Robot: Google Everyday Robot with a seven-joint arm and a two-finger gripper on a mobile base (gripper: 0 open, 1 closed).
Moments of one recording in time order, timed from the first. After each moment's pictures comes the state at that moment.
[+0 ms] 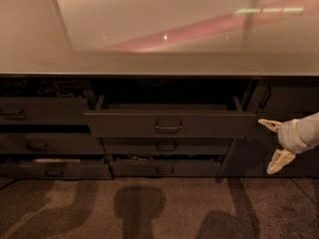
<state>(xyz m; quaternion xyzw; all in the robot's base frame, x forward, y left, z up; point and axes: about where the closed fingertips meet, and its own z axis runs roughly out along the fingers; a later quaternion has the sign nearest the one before) 0.552 -0.382 0.623 -0.68 0.69 0.00 0.25</state>
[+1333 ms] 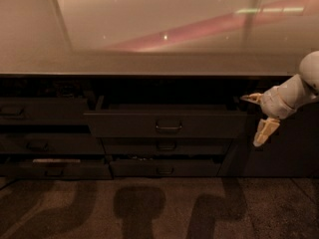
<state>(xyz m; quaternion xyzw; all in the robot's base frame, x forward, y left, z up) 0.610 -0.329 0.683 -0.71 0.66 0.08 0.23</state>
